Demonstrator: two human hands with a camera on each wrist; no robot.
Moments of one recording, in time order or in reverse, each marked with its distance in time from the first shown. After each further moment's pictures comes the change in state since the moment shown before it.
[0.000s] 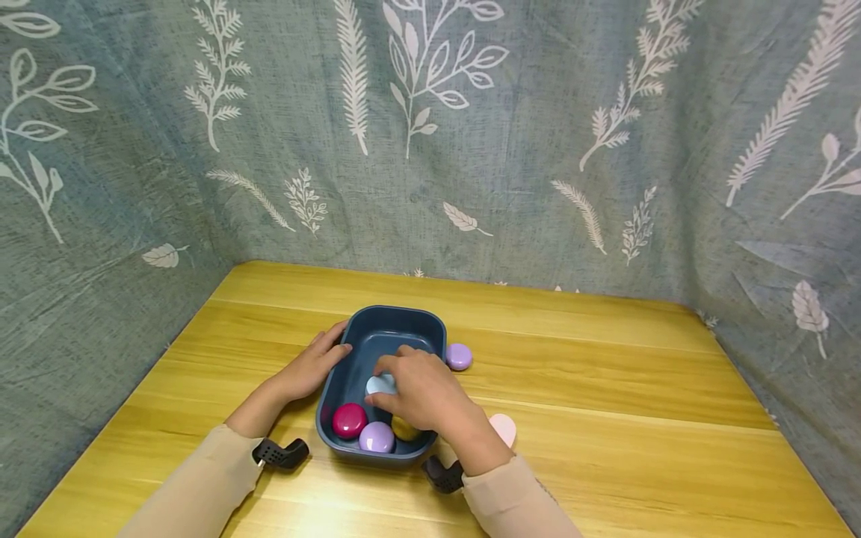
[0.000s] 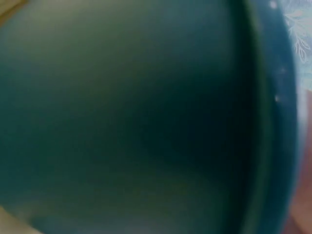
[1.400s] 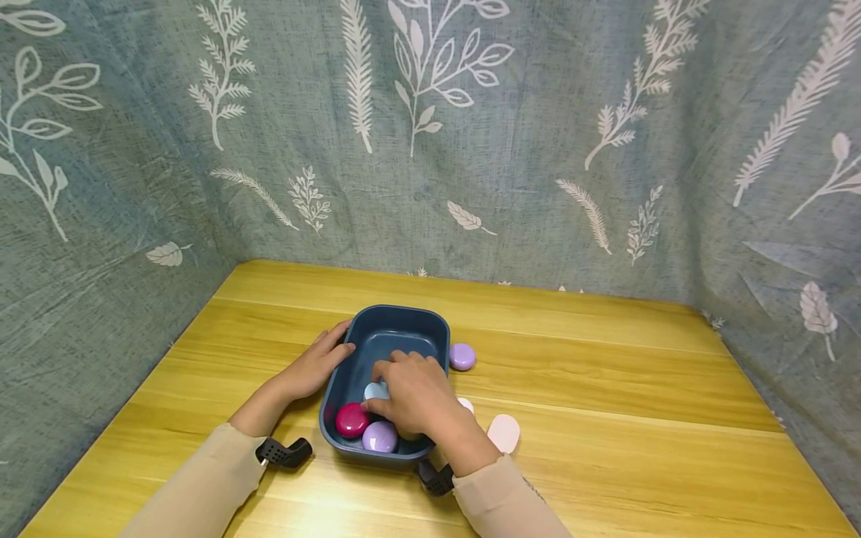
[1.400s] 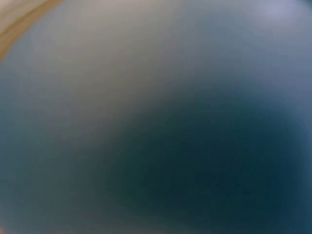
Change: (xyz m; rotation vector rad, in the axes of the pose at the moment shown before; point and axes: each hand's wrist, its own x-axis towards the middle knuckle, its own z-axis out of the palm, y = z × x) left_hand -0.001 0.001 -0.001 -0.002 -0.005 0.009; right_hand 0.010 -0.006 0.021 -0.122 -0.010 0.025
